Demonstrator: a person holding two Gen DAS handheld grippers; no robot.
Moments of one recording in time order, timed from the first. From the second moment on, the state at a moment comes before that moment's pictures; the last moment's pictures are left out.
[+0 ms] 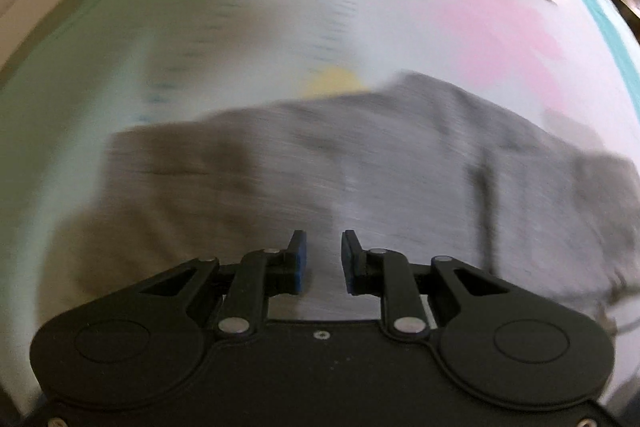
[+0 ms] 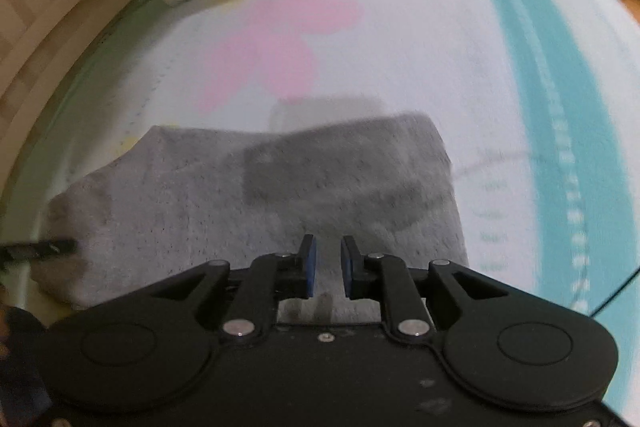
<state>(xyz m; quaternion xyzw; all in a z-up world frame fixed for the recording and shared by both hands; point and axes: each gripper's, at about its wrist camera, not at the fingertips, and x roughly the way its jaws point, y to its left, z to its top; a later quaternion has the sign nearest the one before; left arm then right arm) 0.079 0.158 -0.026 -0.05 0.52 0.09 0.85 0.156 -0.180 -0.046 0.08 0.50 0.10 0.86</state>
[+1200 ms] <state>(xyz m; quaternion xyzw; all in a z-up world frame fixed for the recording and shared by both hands) 0.111 0.311 -0.098 -0.17 0.63 0.05 0.76 0.162 -0.155 -0.069 0.07 0.52 0.14 0.84</state>
